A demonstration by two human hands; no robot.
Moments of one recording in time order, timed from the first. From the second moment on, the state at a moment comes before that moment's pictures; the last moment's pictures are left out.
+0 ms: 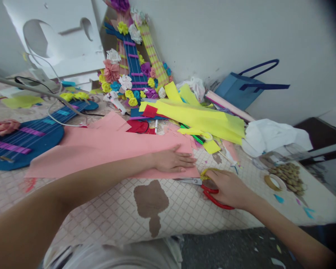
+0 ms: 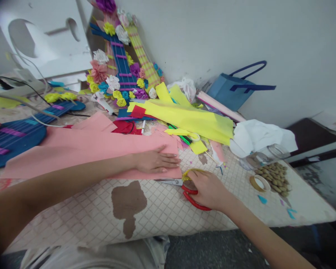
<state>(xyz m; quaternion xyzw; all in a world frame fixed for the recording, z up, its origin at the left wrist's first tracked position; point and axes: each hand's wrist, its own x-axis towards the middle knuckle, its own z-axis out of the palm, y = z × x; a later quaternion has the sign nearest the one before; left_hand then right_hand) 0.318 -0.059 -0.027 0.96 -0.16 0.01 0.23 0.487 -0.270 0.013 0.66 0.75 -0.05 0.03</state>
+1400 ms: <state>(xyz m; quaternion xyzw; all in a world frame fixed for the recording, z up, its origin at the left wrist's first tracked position) 0.312 -0.057 -0.019 0.96 -0.17 0.03 0.22 0.465 -0.263 0.015 0.67 0.74 -0.08 0.02</state>
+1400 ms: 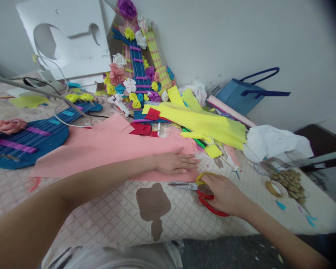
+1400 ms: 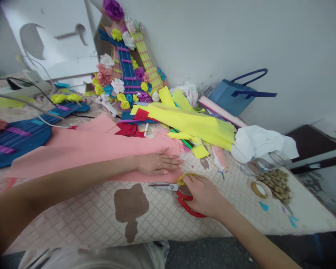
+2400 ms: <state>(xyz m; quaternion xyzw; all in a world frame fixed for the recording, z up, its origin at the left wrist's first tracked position) 0.262 -0.034 -0.027 0.97 -0.15 0.03 0.21 0.456 -0.254 0.011 0.66 0.75 -0.08 0.00</state>
